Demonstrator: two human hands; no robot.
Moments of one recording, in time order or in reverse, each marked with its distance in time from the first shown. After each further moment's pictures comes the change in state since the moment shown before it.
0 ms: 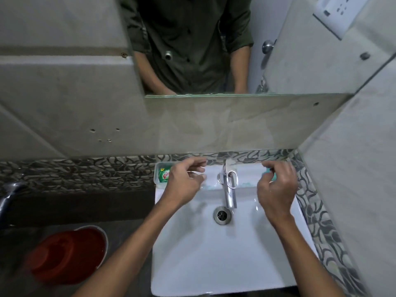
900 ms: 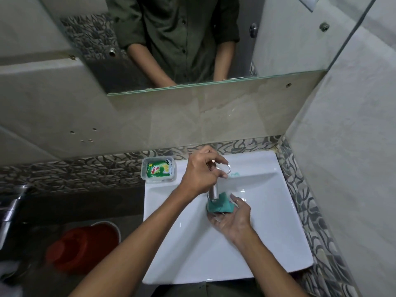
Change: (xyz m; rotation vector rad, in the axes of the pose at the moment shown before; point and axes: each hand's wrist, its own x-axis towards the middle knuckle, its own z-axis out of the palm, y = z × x) left_hand 0.009 0.026 0.089 0.190 -0.078 0.321; right_hand -0.108 0.032 0.040 1.235 -0.494 1.772
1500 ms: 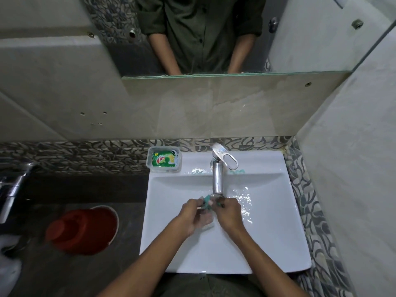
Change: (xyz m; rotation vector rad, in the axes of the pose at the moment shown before) left_hand -0.106 -0.086 0.032 -0.935 0.109 -1.343; right_hand 0.002 0.016 -0.003 -1.161 0.004 -0.662
